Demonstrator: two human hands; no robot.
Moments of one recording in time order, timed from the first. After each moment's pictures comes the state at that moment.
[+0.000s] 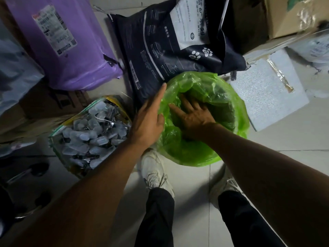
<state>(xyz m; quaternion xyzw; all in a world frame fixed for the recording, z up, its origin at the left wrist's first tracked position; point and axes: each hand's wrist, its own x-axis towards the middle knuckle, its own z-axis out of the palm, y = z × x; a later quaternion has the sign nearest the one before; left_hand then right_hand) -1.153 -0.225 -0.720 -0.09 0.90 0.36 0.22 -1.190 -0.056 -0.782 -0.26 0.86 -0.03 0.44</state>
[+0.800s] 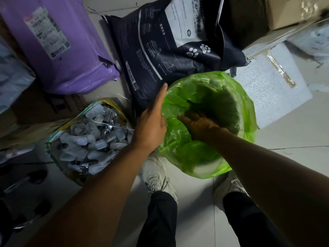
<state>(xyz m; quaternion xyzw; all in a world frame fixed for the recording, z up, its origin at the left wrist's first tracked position) -1.149 -0.212 -0.720 -0.11 0.90 0.33 0.26 -1.167 -0.037 -0.823 -0.24 0.81 -0.02 0.54</state>
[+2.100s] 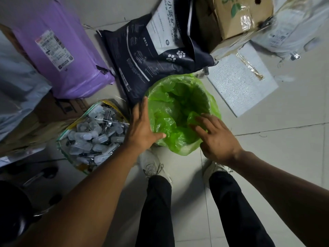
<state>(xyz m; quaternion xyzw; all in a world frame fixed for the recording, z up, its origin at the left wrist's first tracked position) -1.127 -0.202 -0.669 -0.12 0.89 0.27 0.34 -1.107 0.050 -0.666 -0.27 0.92 -0.12 0.26</state>
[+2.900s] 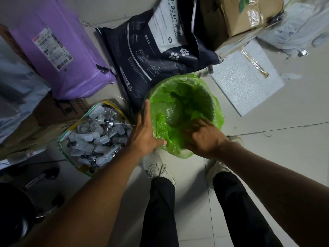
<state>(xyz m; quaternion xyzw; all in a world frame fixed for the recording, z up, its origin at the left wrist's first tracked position) -1.122 -0.207 -0.677 -0.11 0.88 0.26 0.39 -1.126 0.011 -0.685 -0.31 0.86 -0.04 0.41</state>
